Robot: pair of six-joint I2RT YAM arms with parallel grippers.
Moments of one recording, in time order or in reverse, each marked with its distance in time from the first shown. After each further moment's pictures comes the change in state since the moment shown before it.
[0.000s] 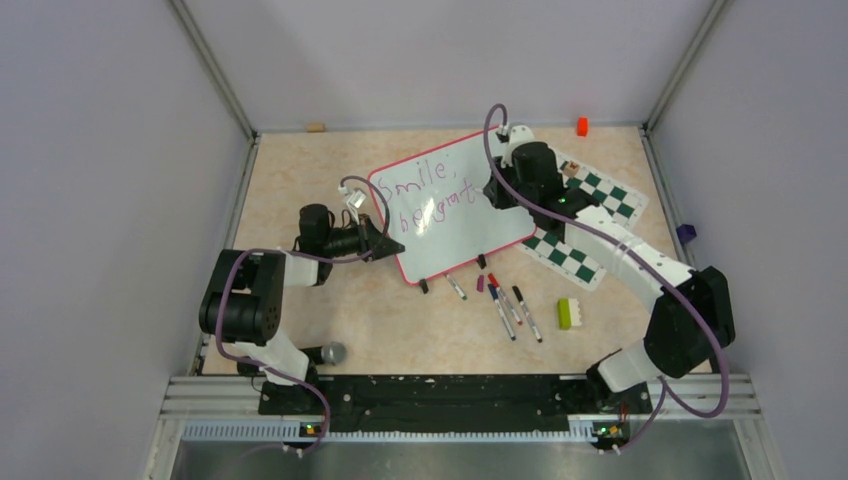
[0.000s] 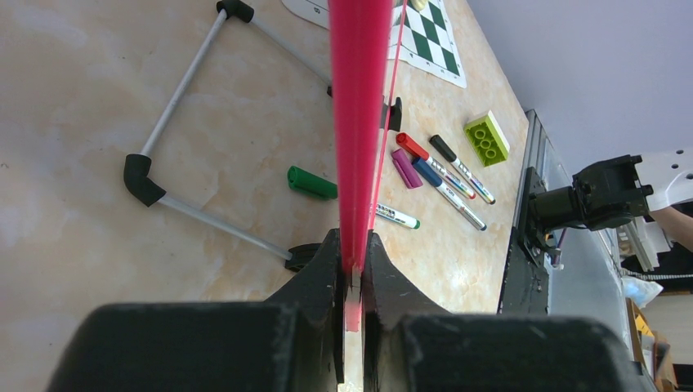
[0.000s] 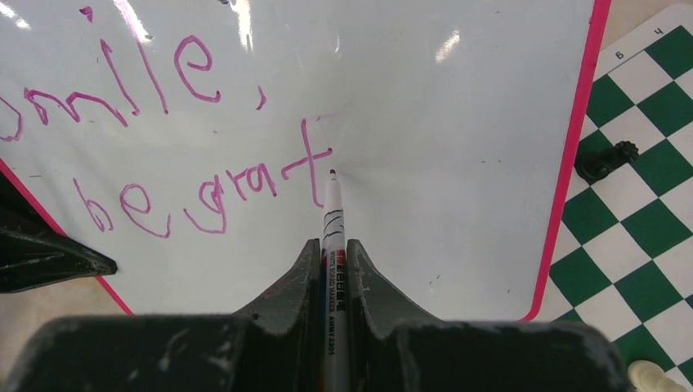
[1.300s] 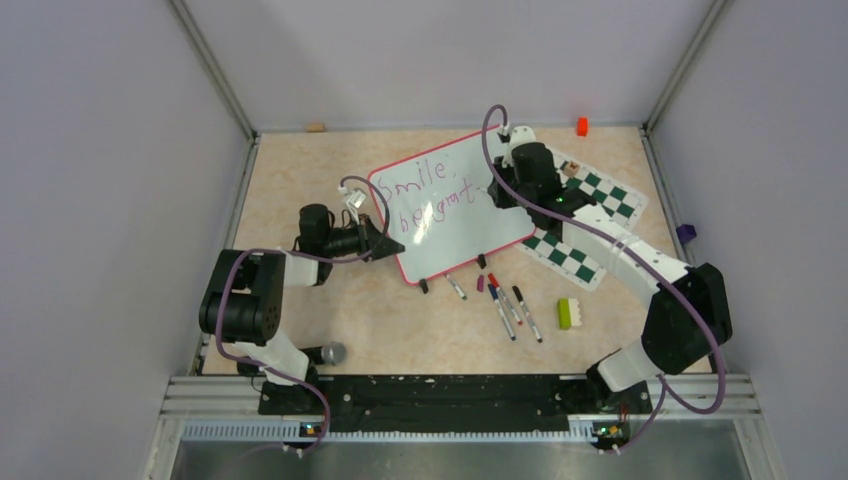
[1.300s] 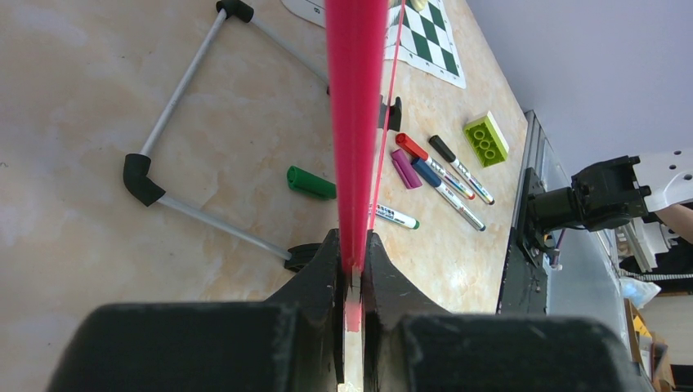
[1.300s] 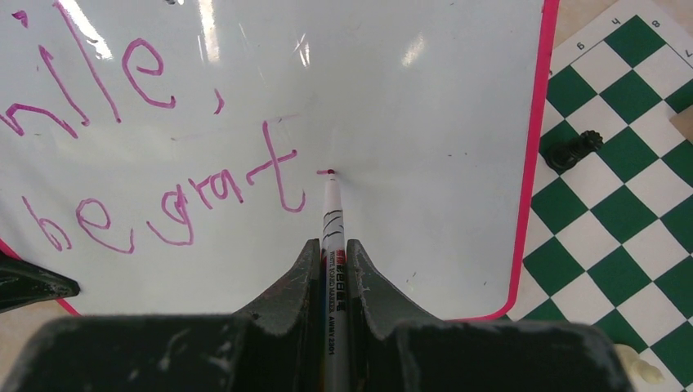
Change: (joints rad) left arm 0.000 0.000 0.000 0.000 0.000 -0.002; right arm -0.002 0.018 0.000 -0.003 0.067 -0.003
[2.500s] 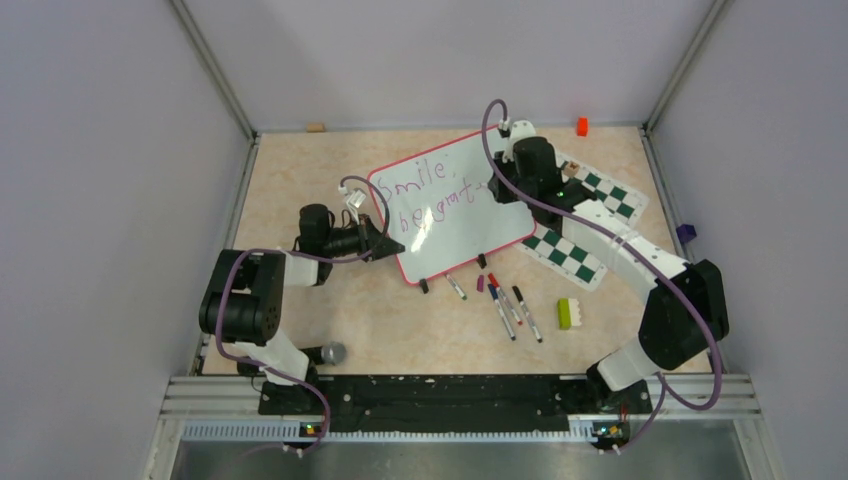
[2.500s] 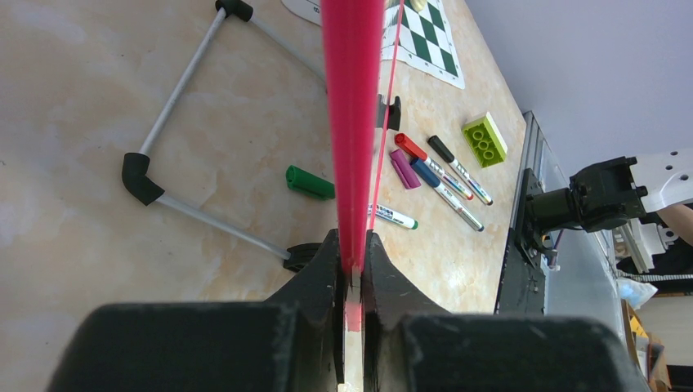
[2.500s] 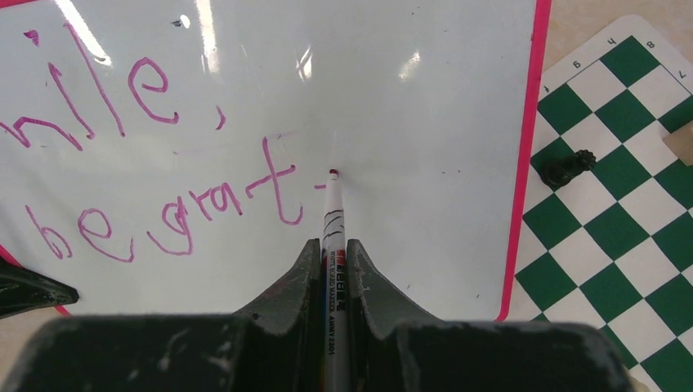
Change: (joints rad) left arm 0.000 0.000 0.000 -0.001 0.000 -0.005; right arm -0.013 0.024 0.037 -0.003 -0.013 -0.021
